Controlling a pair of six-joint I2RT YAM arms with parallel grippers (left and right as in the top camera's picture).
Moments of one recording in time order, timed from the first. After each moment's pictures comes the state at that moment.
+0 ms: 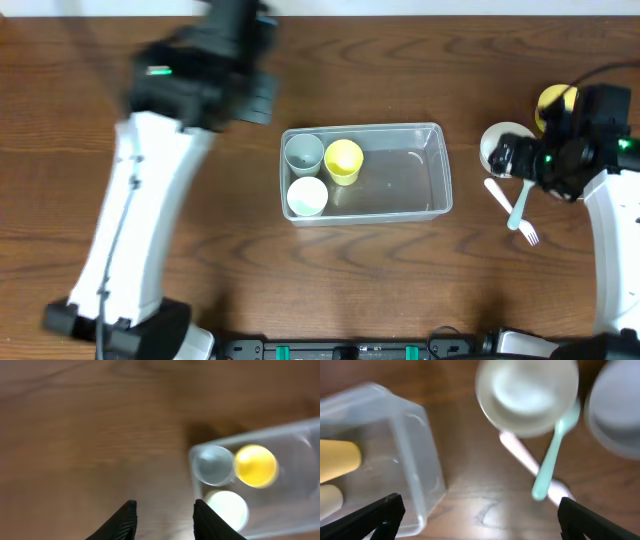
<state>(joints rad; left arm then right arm) -0.28 1.68 2.07 -1.43 -0.11 -0.10 -0.19 1.42 1.29 -1.06 -0.17 0.09</state>
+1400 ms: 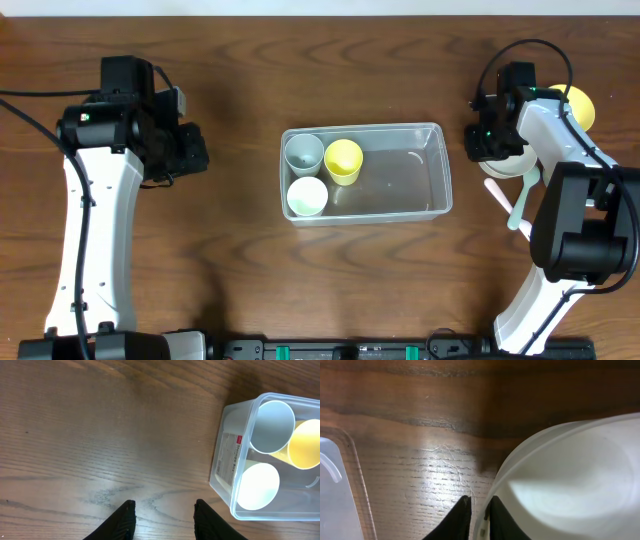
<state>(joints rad) 0.07 1.49 1.48 -1.28 0.18 -0.15 -0.08 2.02 1.42 -0.84 -0.06 -0.11</state>
